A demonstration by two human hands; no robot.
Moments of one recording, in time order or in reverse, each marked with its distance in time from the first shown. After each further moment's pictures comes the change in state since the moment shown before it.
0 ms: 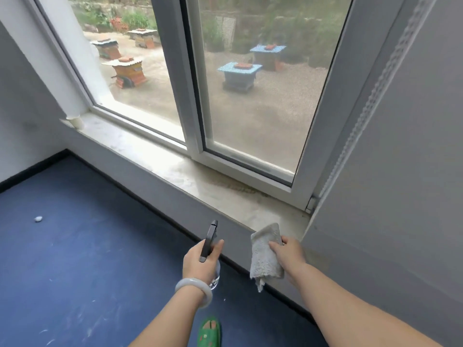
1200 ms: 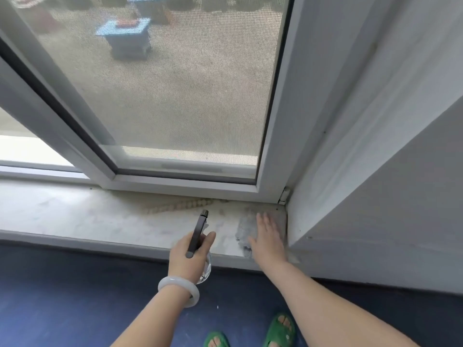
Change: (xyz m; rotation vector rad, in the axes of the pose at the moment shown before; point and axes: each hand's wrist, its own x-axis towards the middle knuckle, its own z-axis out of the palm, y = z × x) left_hand 0.190 0.043 0.089 0.196 -0.487 0.137; right_hand 0.152 0.009 0.033 -0.544 0.203 0.033
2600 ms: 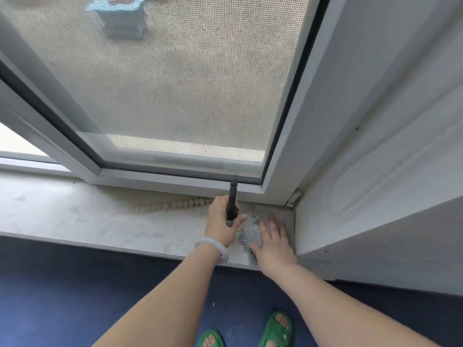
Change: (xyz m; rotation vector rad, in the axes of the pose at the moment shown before) left_hand 0.093 -0.003 0.072 0.216 -0.138 0.291; right_hand 0.029 0.018 0.017 -0.241 -0.151 0.053
